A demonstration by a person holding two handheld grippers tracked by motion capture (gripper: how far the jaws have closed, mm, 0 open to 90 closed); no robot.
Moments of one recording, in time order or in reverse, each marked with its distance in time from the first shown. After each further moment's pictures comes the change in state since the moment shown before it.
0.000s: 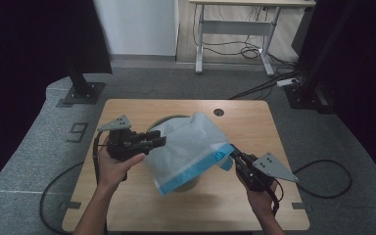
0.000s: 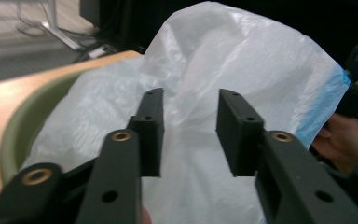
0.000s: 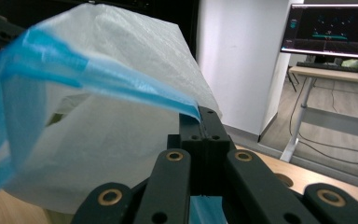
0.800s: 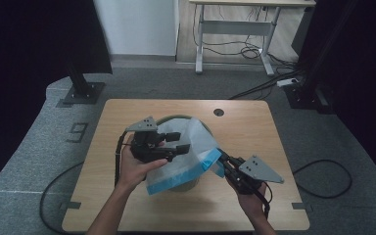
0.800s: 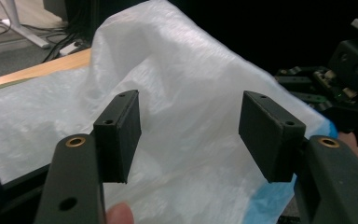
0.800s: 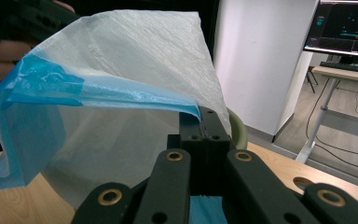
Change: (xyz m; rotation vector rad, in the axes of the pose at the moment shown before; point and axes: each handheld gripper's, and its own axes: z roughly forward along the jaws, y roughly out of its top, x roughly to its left) left arm -0.019 0.006 0.047 0.045 -0.107 0.035; right arm 0.022 -0.004 0.012 0.028 0.068 -0.036
